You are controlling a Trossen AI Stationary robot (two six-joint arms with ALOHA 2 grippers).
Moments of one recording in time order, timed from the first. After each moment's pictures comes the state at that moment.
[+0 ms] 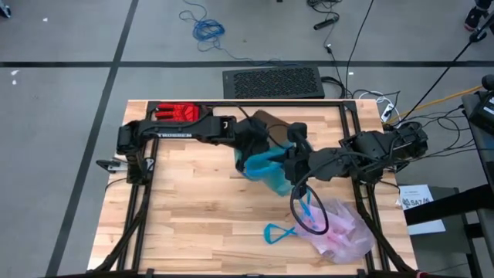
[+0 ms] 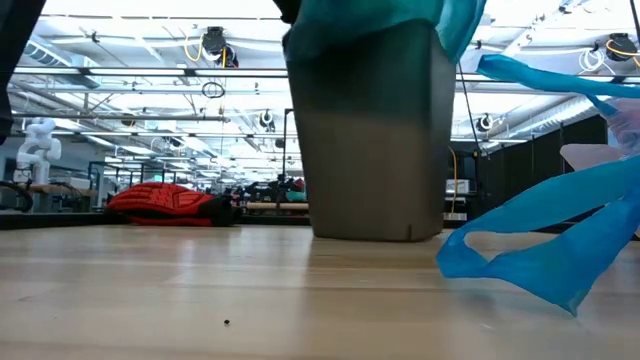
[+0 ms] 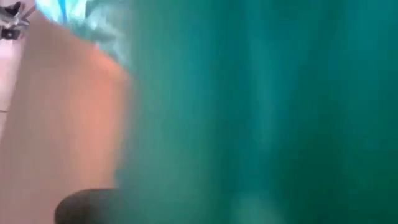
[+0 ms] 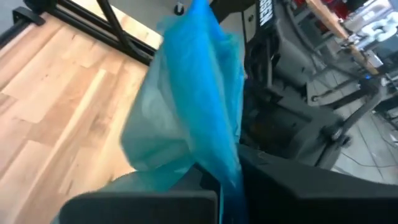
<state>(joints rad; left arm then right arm) 0.09 1.81 1.68 -0.71 0.02 0.64 0.40 1.54 1.92 -0.95 0.58 -0.31</state>
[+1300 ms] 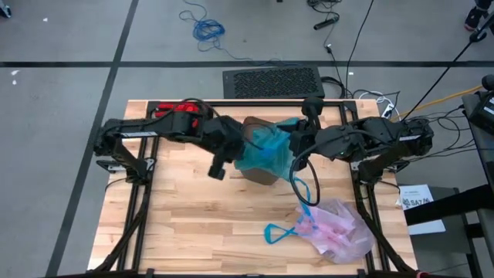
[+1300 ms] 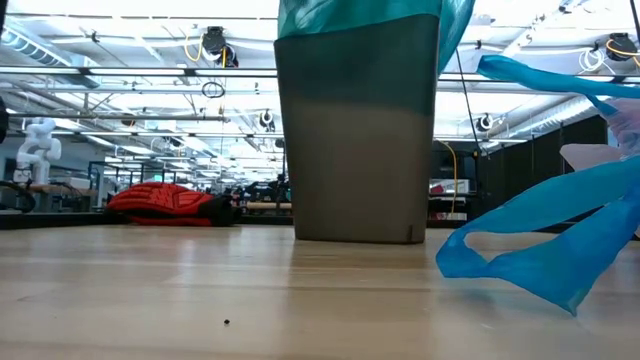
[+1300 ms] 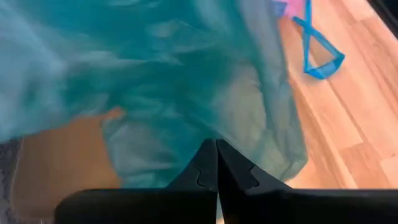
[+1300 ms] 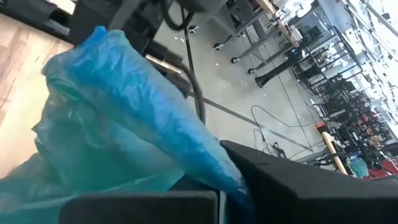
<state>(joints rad) -0.01 1.60 1.76 -1.05 0.07 0.41 0.29 1.48 1.92 -0.96 0.78 -0.39</state>
